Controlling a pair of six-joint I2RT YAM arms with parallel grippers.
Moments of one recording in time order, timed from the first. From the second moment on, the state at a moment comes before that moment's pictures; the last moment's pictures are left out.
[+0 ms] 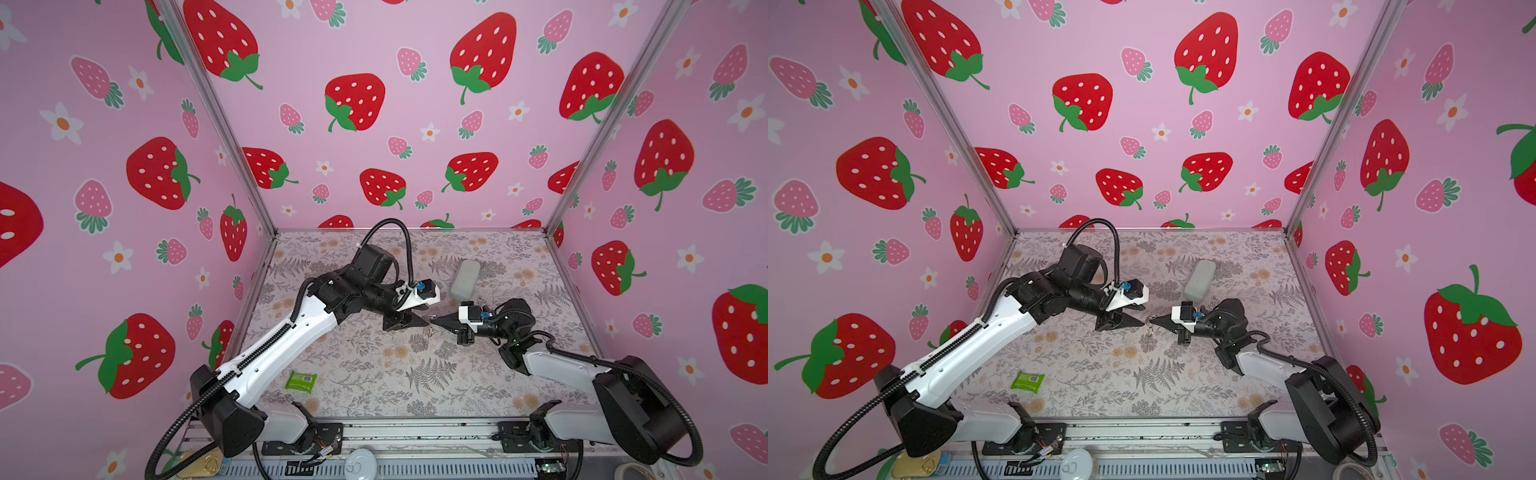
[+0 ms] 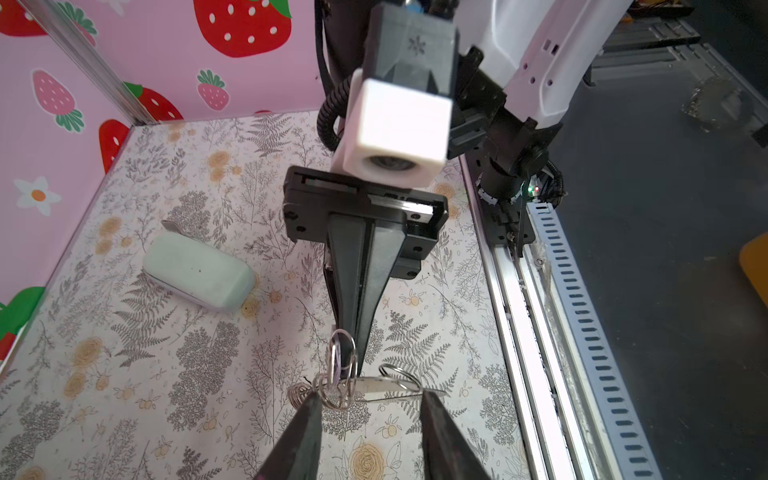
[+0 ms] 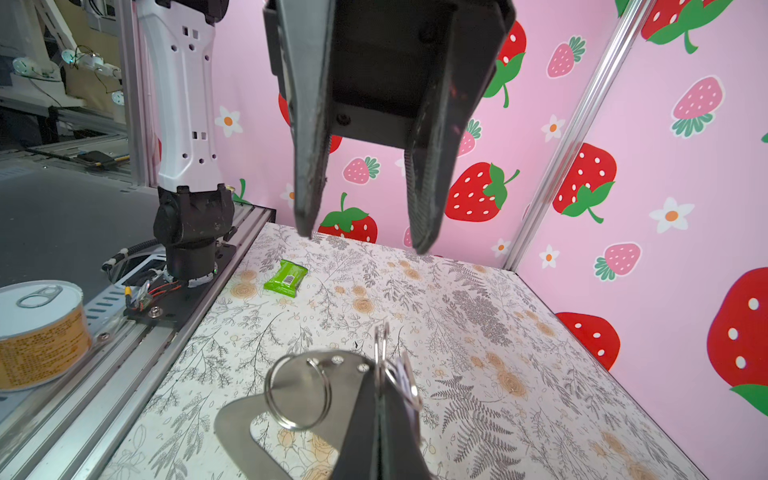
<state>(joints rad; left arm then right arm) -0.69 1.39 1.40 -0.85 0.65 0.70 0.60 1.31 0.43 0.96 -1.00 -0.23</state>
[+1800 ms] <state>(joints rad) -0.75 1.50 1.46 -0.91 0.52 0.78 0.58 1.25 0.44 0.82 -0.99 -0.30</state>
